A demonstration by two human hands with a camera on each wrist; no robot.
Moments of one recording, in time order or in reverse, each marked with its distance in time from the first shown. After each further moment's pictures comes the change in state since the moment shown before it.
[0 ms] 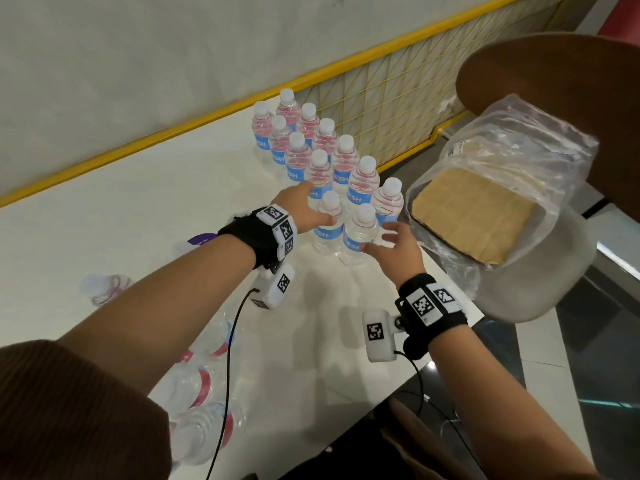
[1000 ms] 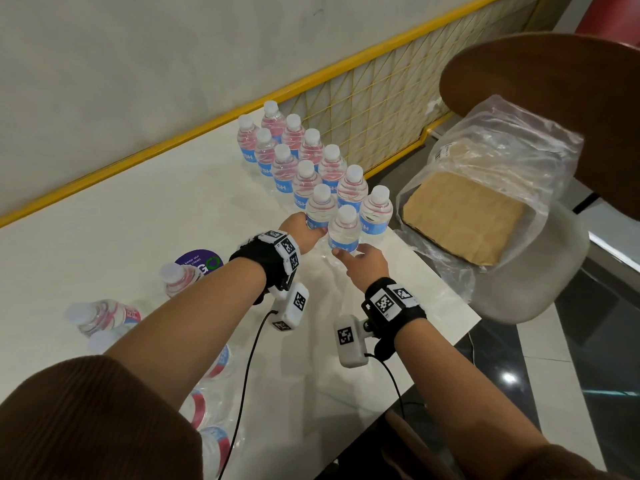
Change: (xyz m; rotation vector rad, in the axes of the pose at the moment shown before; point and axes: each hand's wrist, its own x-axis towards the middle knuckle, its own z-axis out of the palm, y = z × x) left_hand 0.010 0.008 0.036 -0.214 -0.033 -0.094; right_hand 0.035 0.023 0.046 -0.096 -0.050 0.186
